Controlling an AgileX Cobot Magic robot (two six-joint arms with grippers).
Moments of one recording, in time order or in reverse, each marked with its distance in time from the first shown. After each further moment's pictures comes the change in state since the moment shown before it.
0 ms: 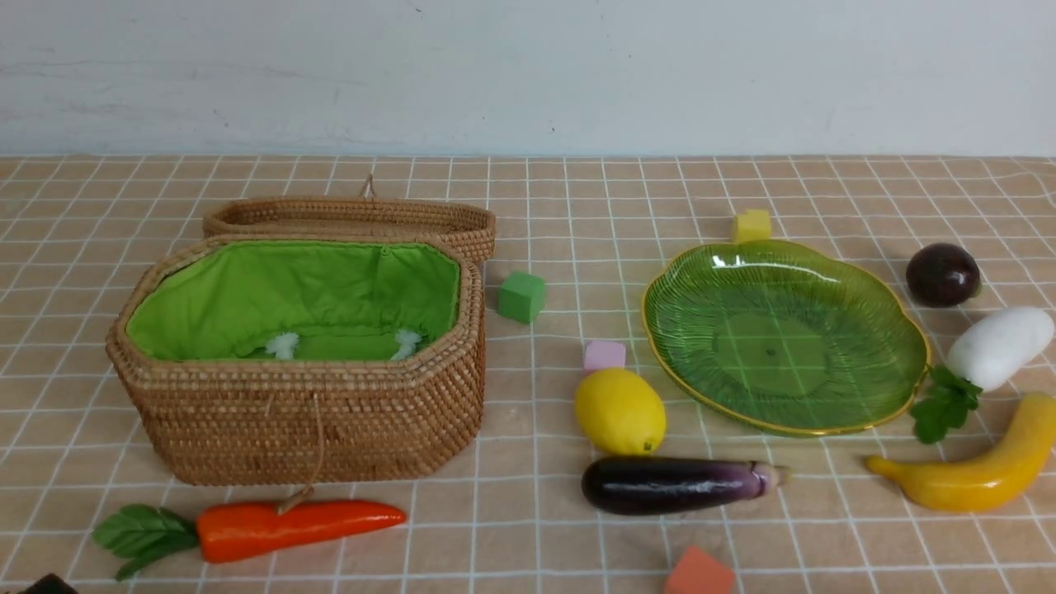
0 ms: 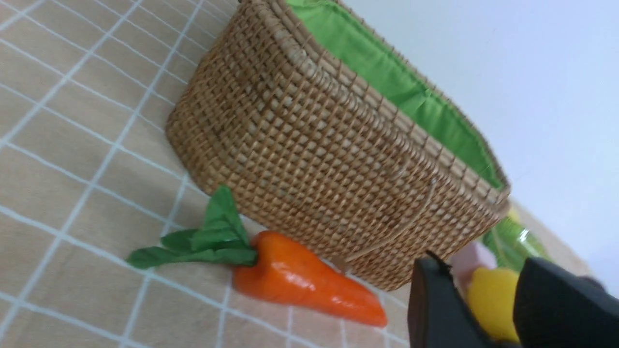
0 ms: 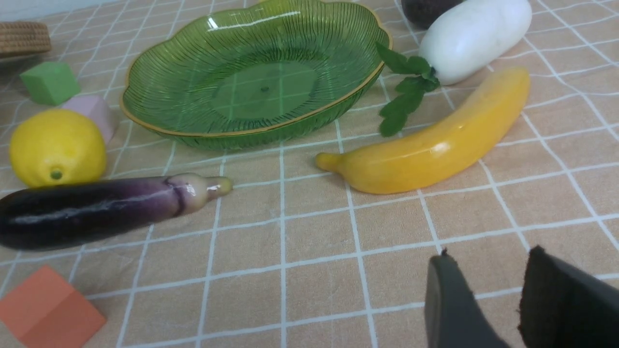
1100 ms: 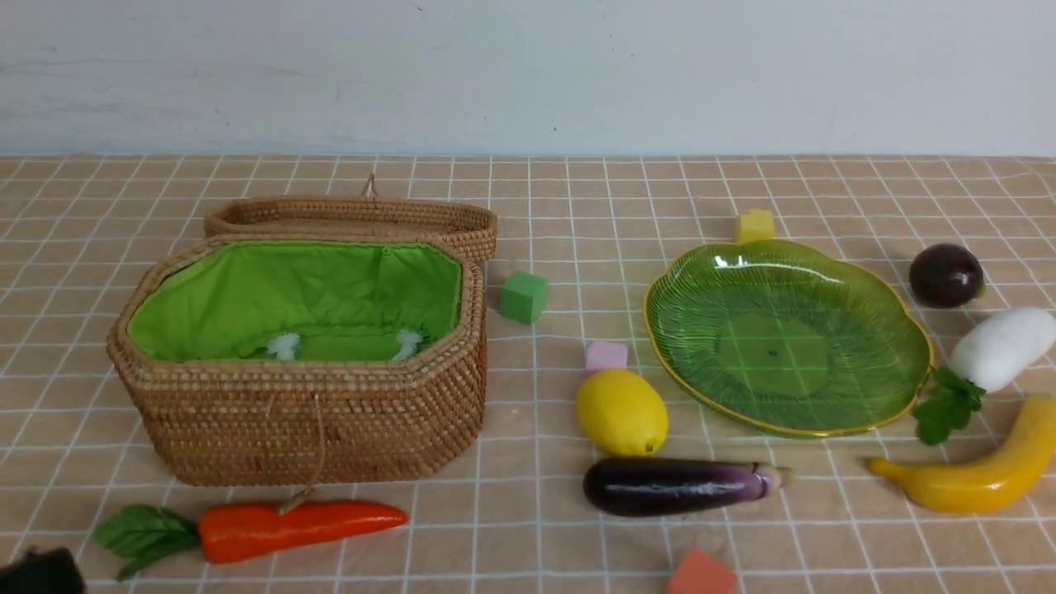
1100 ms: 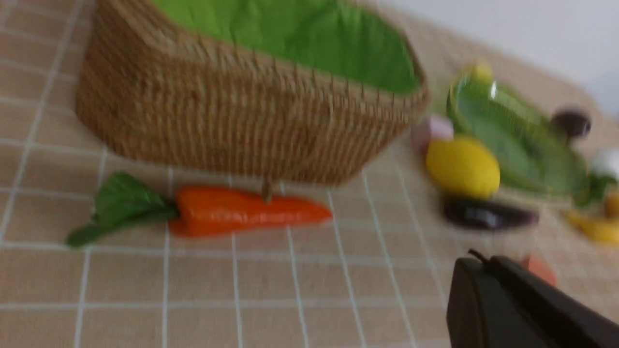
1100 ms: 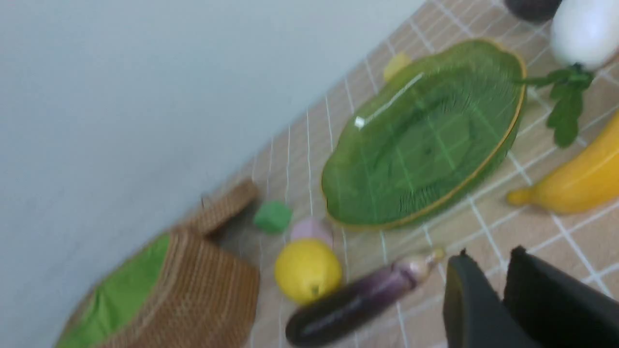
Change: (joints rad) right arm 0.031 0.065 -0.222 0.424 0.087 0.144; left arm 0.000 0.346 -0.472 -0.176 0.552 0.454
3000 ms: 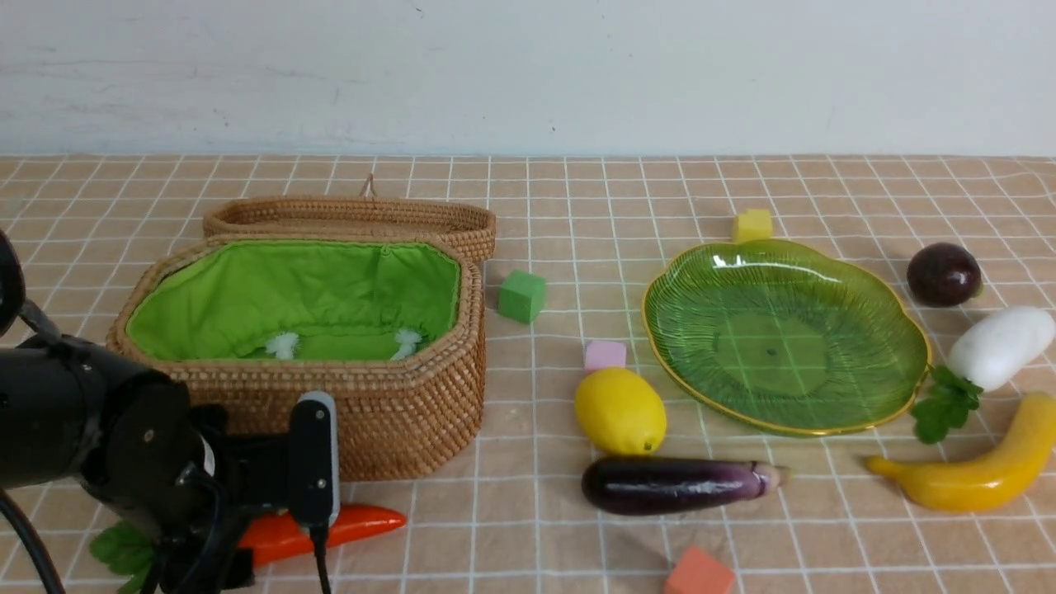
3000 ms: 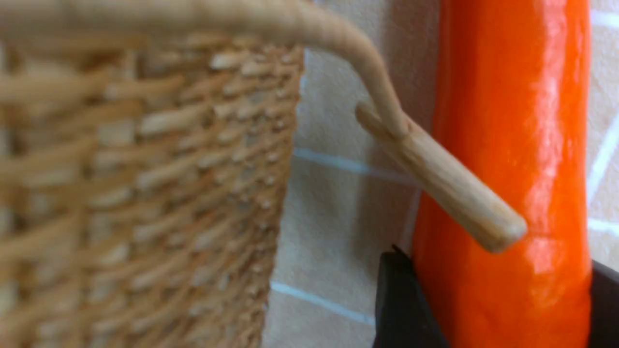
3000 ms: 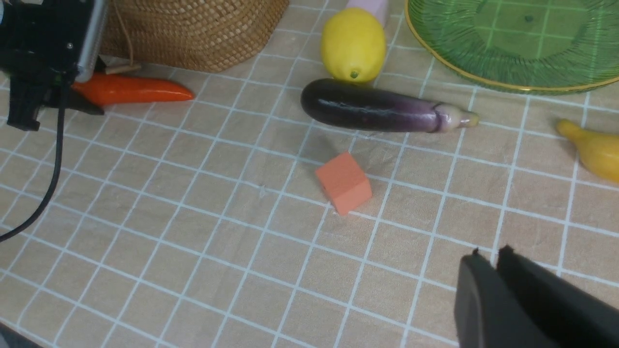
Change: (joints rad) right arm 0.083 0.386 -0.506 0.016 0.566 -0.566; left arm -0.151 1.270 -0.303 0.579 -0.226 1.014
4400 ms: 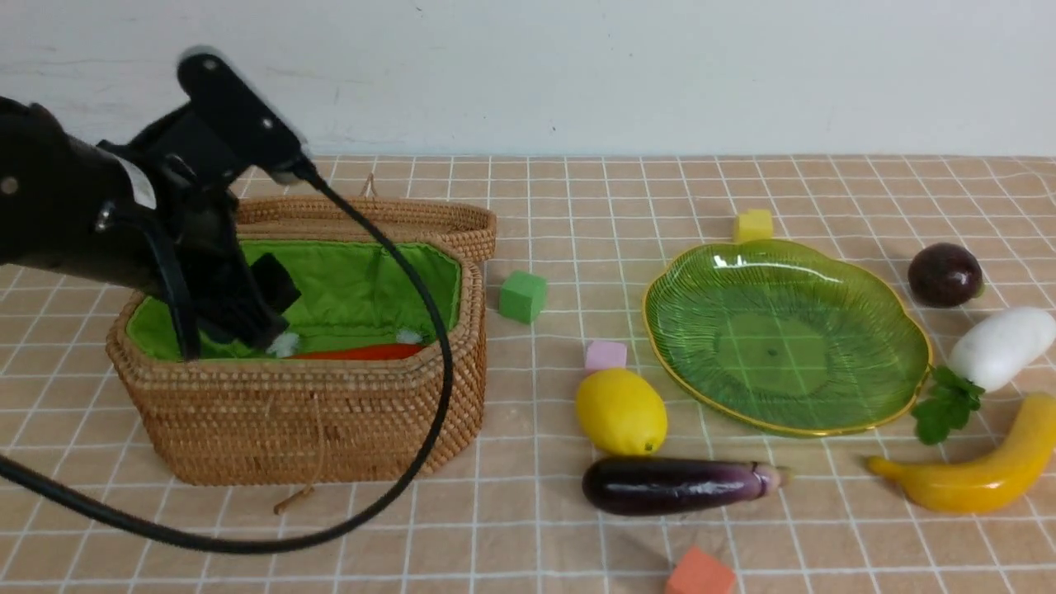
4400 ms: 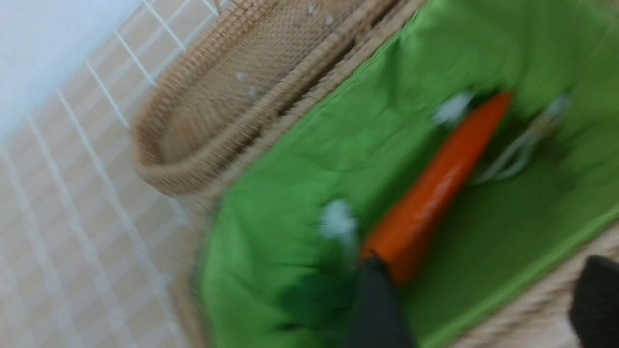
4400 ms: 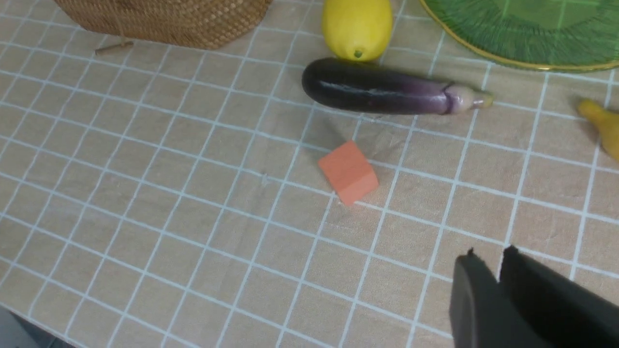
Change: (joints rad) right arm 0.000 0.234 -0.088 0.017 0.009 -0.023; left arm 0.000 -0.275 -0.357 -0.137 0.094 -0.598
